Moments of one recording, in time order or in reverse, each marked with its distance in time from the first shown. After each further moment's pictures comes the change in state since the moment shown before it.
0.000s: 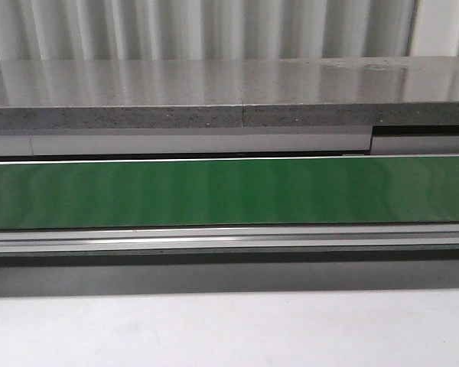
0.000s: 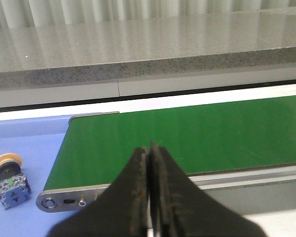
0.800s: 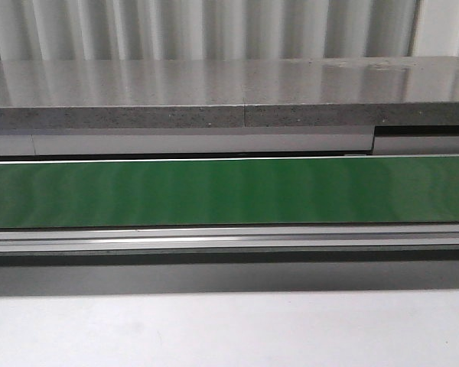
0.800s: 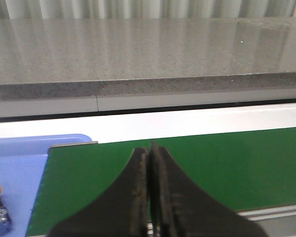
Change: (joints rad) left arm 0.000 0.244 -0.296 -0.186 0.101 0.140; right arm 0.000 0.000 -0.002 0.002 0.002 0.000
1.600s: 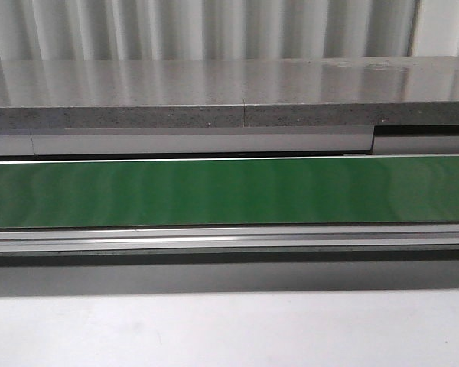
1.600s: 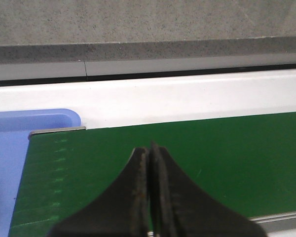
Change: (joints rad) left arm 0.002 0.451 -0.267 -0.047 0.068 0.003; right arm 0.000 0.000 0.000 0.000 0.000 0.000
